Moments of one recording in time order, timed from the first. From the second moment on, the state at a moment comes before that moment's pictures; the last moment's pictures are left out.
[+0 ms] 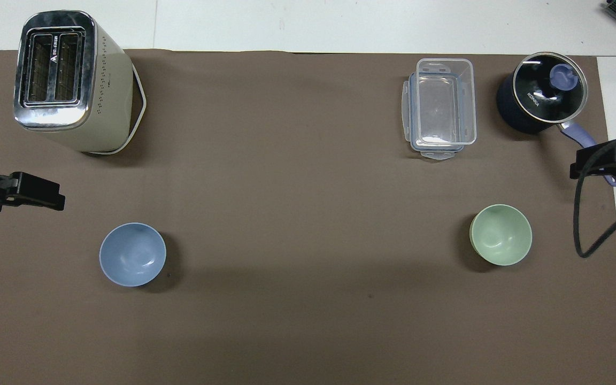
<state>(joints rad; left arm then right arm) -0.08 -0.06 0.00 -1.61 -0.07 1.46 -0.03 -0.14 0.00 0.11 -1.50 -0.02 1.50 0.16</state>
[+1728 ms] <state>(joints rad) -0.07 -0.07 0.00 -1.64 -0.07 1.55 -0.04 -0.14 0.00 0.11 -1.50 -0.02 1.50 0.16</state>
